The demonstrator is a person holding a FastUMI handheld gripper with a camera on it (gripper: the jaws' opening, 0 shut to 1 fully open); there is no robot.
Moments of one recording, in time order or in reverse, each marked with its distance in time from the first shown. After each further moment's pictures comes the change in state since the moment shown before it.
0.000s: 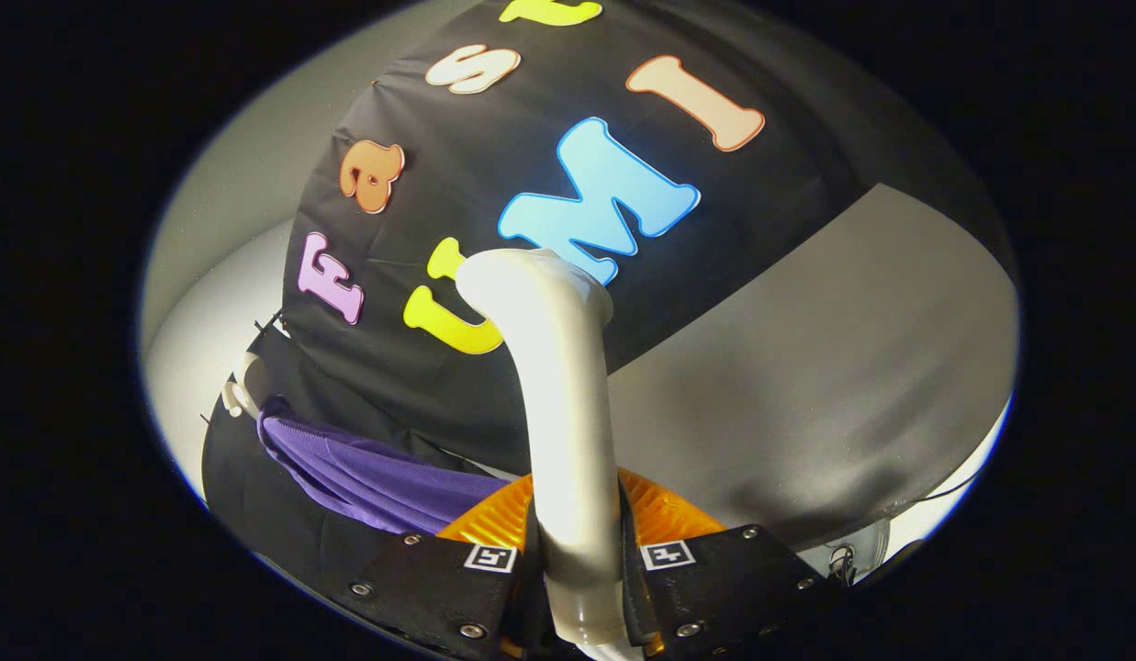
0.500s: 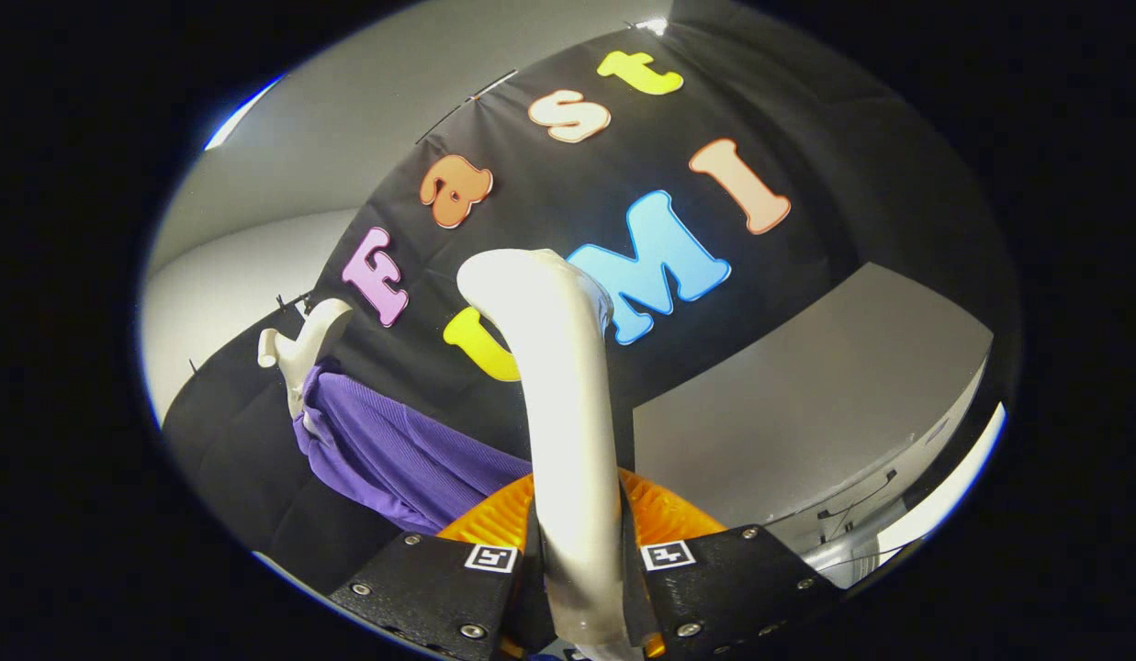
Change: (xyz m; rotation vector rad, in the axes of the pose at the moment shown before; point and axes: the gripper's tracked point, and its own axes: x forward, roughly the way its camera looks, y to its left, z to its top) arm -0.061 0.100 -0.045 -0.189 -0.241 -0.037
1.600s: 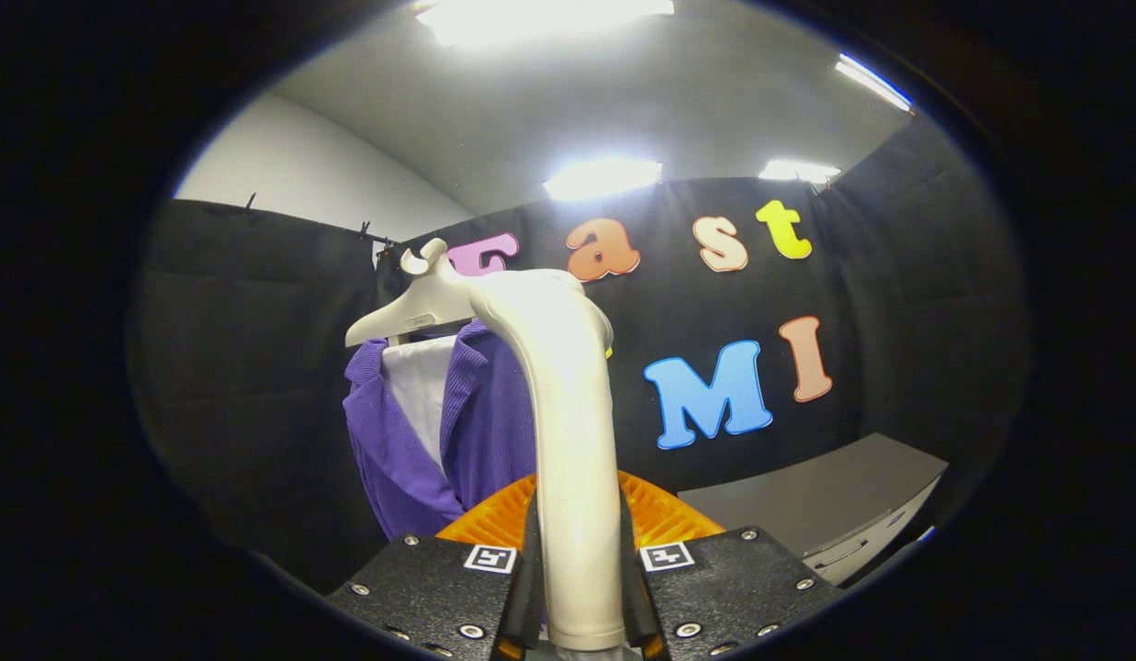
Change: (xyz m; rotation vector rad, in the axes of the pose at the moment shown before) arm -0.010 0.197 -0.068 -0.517 -0.338 -0.041
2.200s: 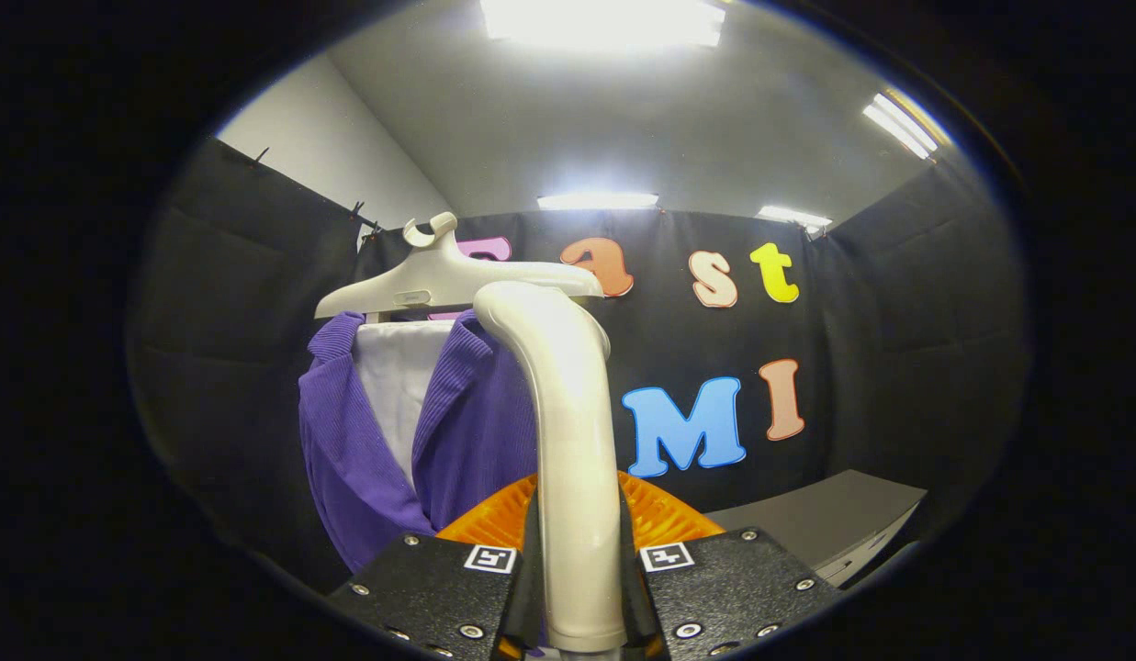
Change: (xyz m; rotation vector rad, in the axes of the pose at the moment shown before) arm 0.044 0.012 -0.012 -0.122 -0.081 -0.168
